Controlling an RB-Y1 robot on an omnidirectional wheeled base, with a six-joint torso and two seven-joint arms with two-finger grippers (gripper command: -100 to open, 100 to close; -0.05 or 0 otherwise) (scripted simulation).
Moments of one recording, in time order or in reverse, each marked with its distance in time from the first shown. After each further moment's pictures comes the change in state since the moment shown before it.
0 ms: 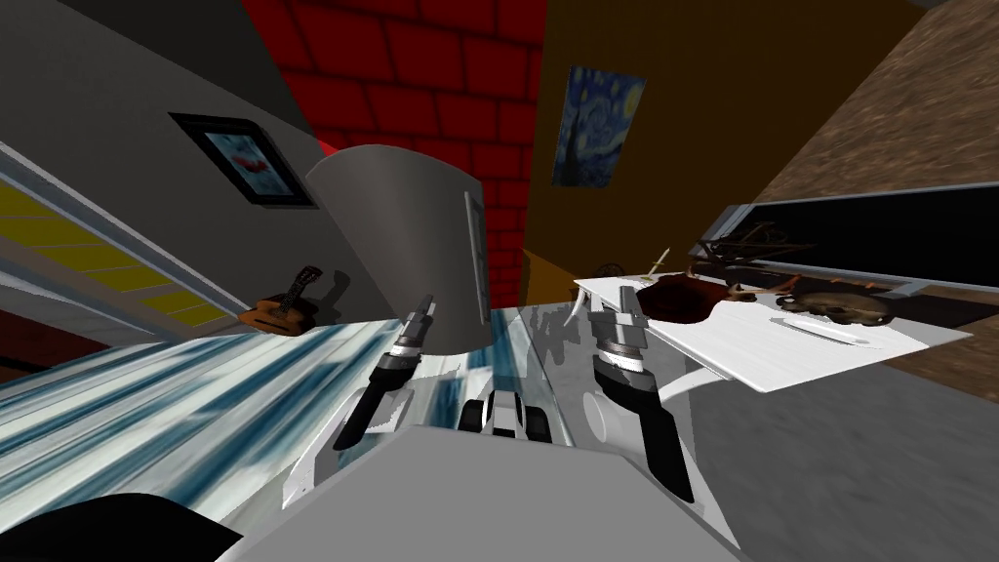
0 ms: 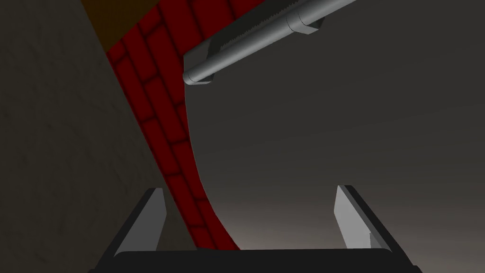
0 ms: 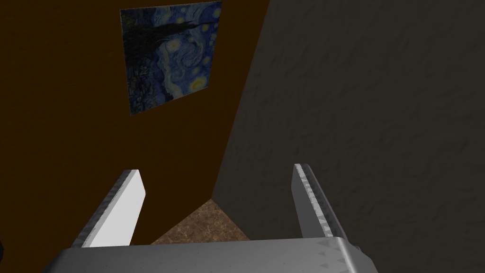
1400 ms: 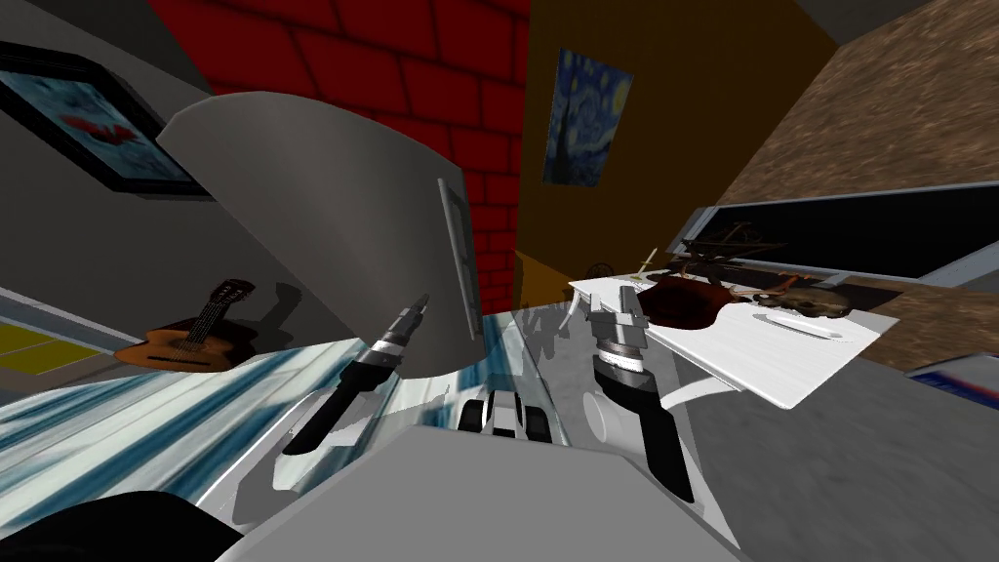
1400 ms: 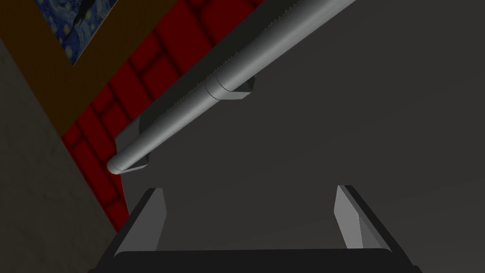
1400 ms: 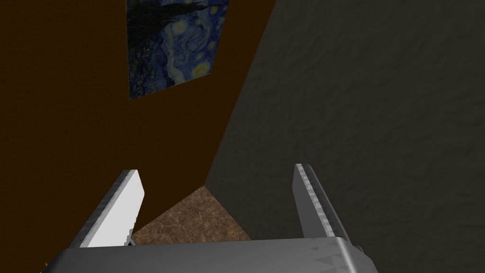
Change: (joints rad) left arm 0.077 0.218 0.108 -0.132 -0.014 0.278 0.076; right arm 0.000 0.000 0.000 0.000 0.000 0.000 0.000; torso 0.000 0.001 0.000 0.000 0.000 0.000
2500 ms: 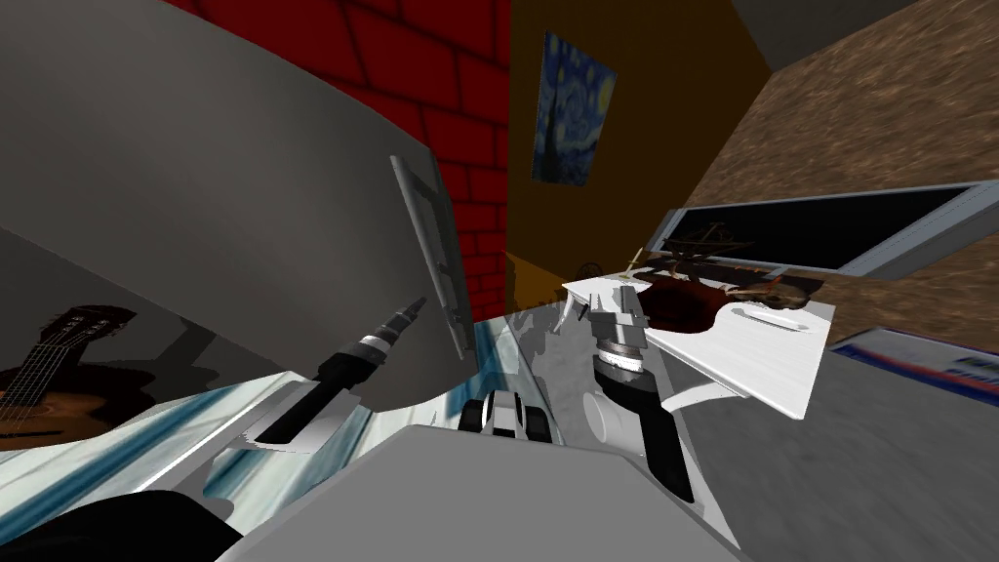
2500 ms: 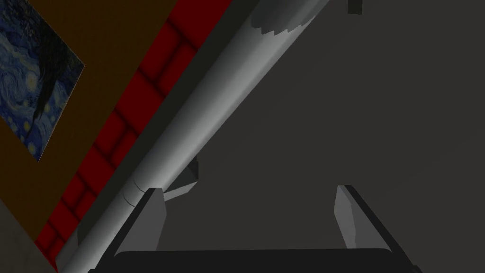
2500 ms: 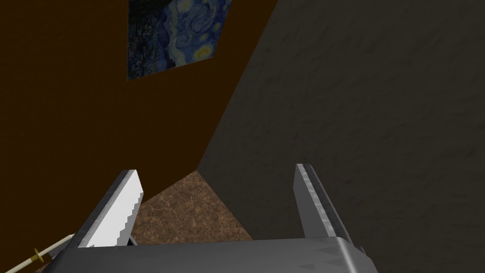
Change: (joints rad) left arm 0.074 0.236 0.100 -0.059 -0.027 0.243 0.055; right arm 0.000 0.000 0.000 0.000 0.000 0.000 0.000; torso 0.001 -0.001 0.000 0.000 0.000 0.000
